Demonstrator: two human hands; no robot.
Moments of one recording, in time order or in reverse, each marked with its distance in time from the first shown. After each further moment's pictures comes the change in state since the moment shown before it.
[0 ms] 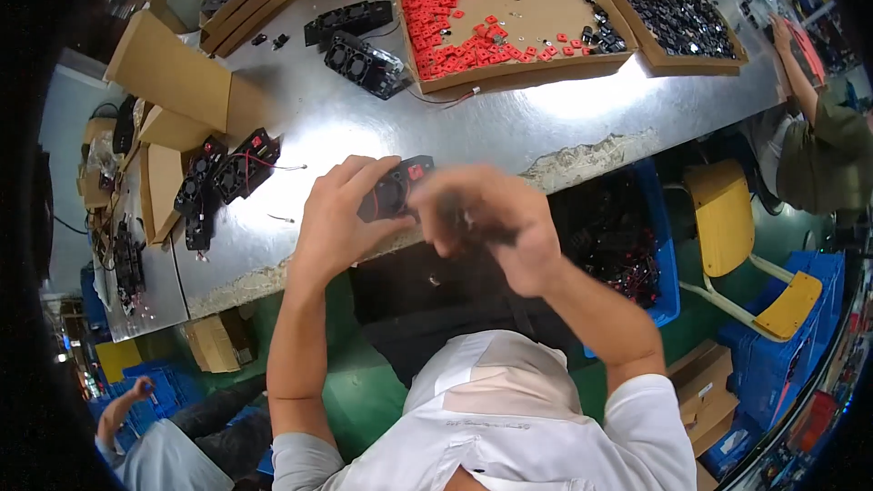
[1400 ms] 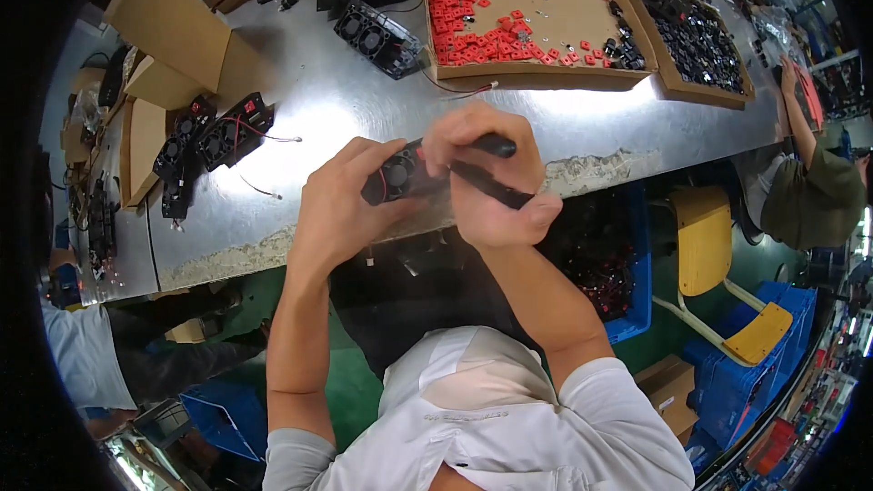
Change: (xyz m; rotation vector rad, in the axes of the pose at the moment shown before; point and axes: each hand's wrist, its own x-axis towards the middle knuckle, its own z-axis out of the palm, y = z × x) left_hand -0.004 0.011 0.011 -0.104 0.115 -0.166; right_hand 0.072 0.059 0.004 0.145 0.136 -0.758
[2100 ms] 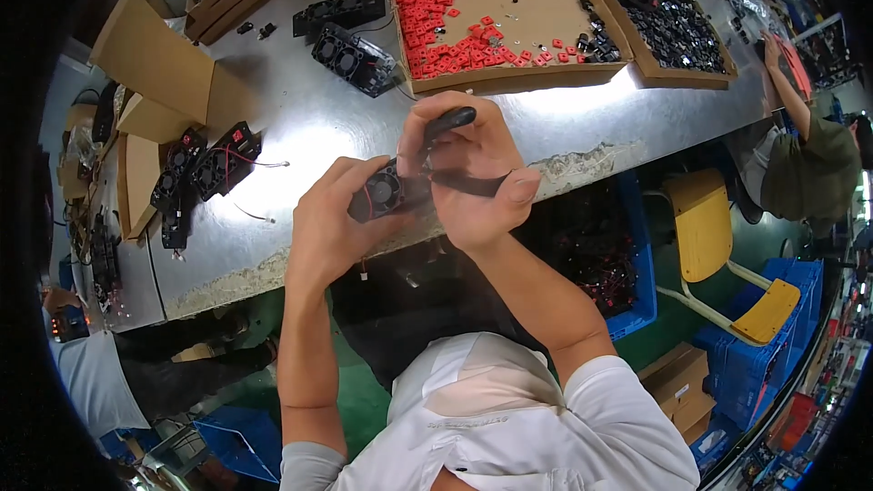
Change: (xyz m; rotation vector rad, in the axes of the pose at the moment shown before) left_hand 0.000 0.003 -0.001 -0.013 -0.036 -0.027; right_hand 0.003 -0.012 0.002 0.091 0.068 0.169
